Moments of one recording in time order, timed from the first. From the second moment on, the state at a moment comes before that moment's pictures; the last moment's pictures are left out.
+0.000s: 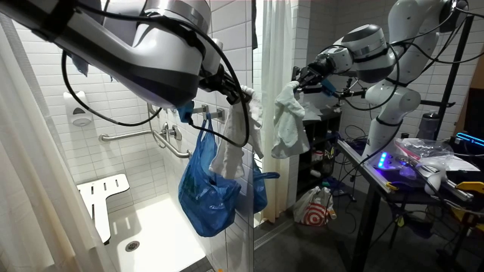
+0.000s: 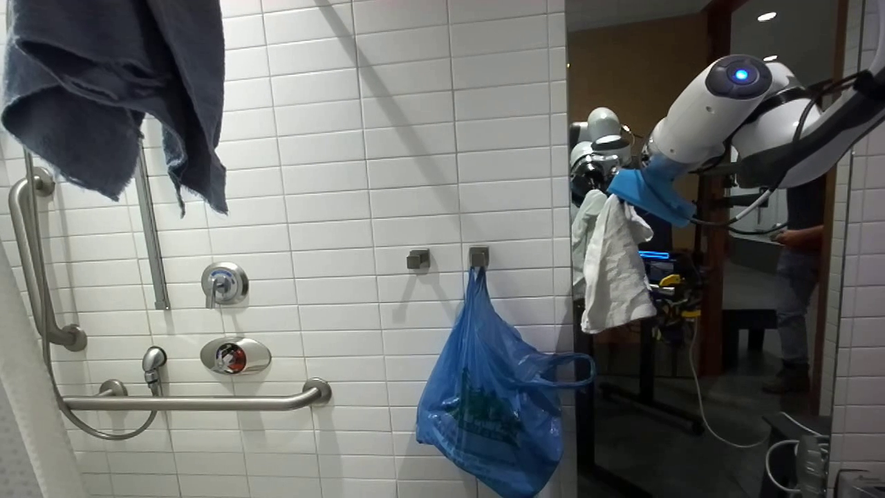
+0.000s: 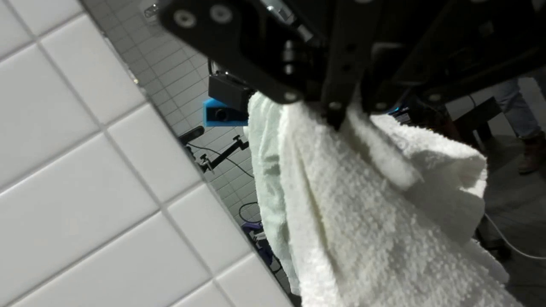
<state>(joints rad) -0.20 -0.35 -0.53 -2.35 -1.95 3.13 2.37</state>
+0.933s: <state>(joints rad) -0.24 -0.40 -0.41 -2.33 -1.01 3.02 1.53</state>
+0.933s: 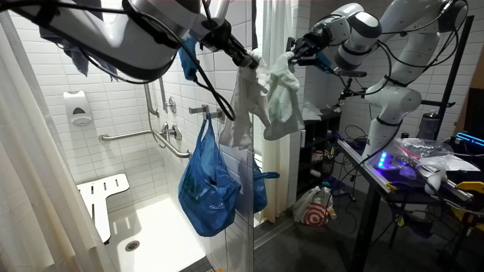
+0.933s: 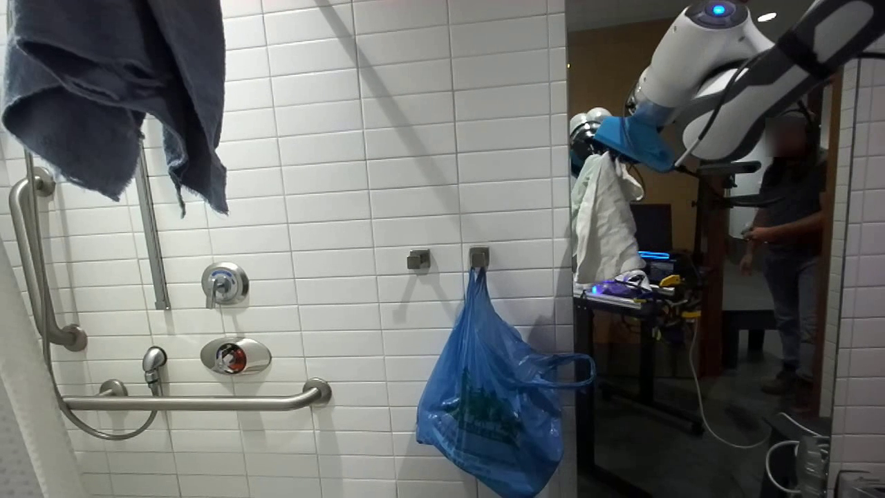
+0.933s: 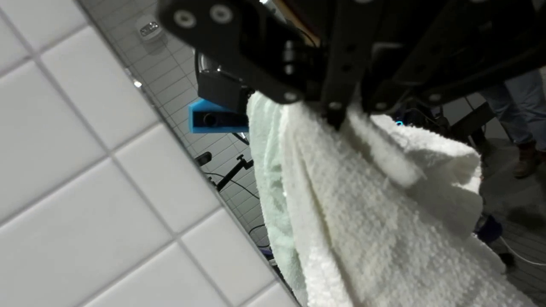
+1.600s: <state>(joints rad) -0.02 -0.42 -0.52 -2.15 -0.59 2.82 0.88</state>
